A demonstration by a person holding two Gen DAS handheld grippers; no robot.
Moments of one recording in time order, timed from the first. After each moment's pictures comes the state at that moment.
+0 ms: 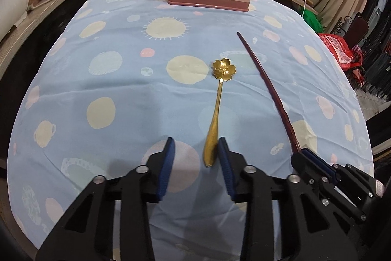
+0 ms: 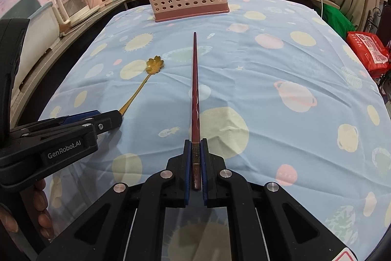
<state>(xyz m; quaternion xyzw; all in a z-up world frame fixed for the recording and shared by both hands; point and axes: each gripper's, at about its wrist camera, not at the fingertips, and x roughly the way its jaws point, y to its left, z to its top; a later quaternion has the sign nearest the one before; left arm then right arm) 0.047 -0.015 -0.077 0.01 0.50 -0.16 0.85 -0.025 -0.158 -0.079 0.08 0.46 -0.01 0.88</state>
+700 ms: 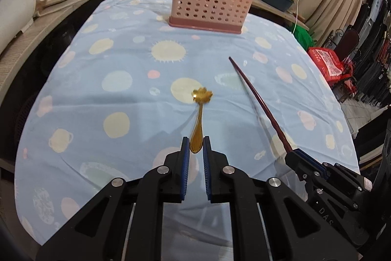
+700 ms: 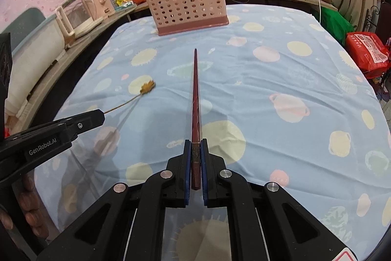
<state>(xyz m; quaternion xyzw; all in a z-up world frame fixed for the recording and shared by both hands) 0.037 0.003 -0.037 -0.02 0.46 -0.17 0.87 -0.030 -0.166 -0.054 0.11 0.43 -0.01 0.90</state>
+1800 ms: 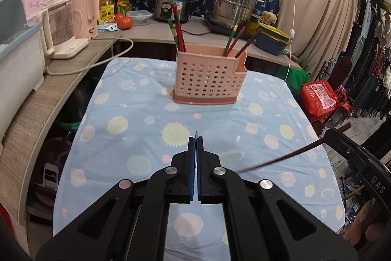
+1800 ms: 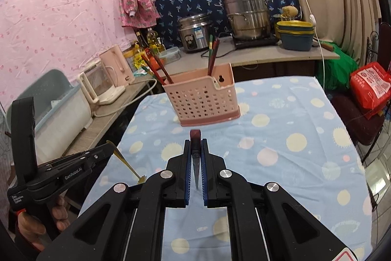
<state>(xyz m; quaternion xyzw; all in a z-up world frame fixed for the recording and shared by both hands) 0.075 0.016 0.076 -0.02 0.37 -0.18 0.91 -0.003 -0.192 0.088 0.14 0.29 0.02 0.95</state>
